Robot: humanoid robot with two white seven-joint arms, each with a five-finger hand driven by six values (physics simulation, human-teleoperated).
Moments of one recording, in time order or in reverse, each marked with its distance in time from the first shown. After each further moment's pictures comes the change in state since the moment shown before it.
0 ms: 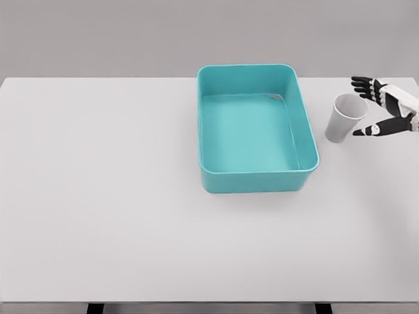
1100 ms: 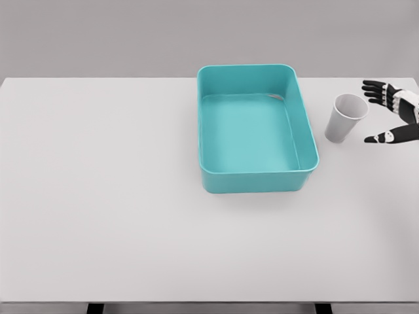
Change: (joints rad) left arm 0.000 0.000 0.000 0.000 0.000 0.000 0.000; right arm 0.106 -0.101 -0.013 -0.131 -0.129 0.003 0.000
